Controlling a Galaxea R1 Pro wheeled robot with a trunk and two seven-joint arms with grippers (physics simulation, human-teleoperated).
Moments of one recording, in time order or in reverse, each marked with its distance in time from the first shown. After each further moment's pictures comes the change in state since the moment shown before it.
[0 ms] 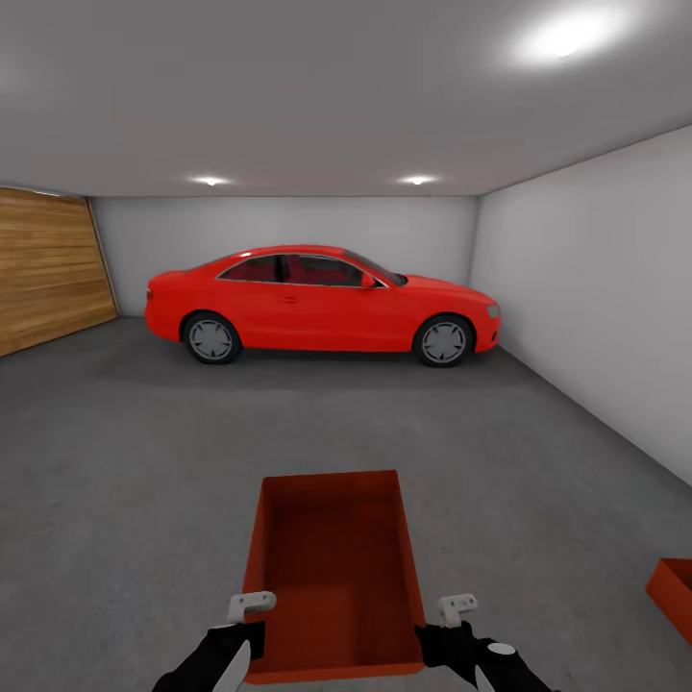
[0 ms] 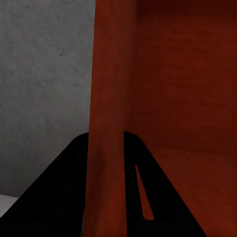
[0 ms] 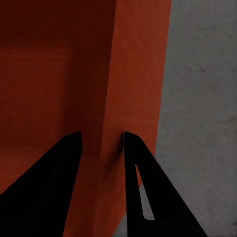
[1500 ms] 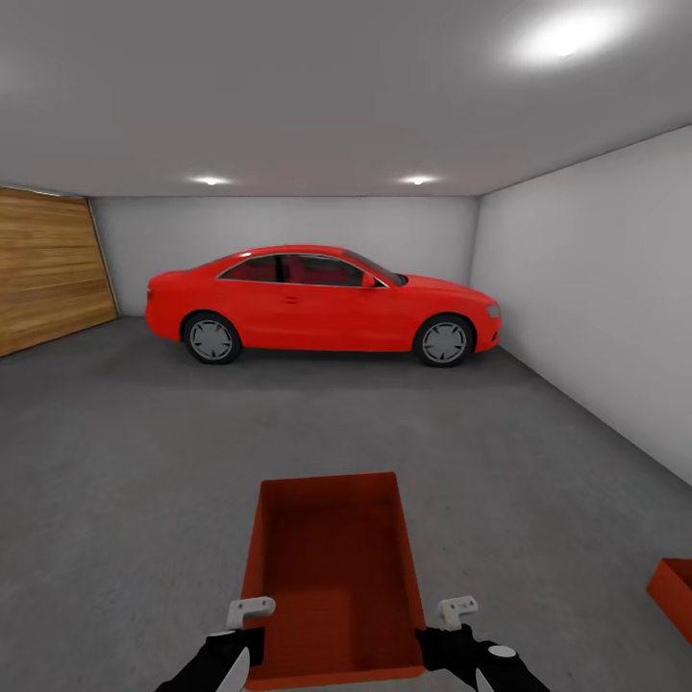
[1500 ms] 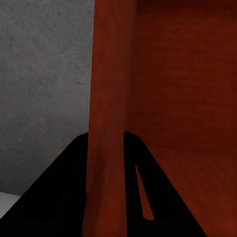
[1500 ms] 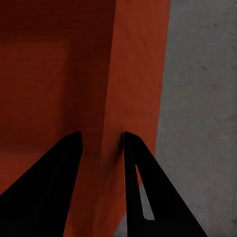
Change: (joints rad) left arm 0.021 0.000 -0.002 -0.012 0.005 -0.008 0.003; right arm 0.001 -0.005 0.022 0.011 -0.016 -0.005 -0.001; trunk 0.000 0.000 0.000
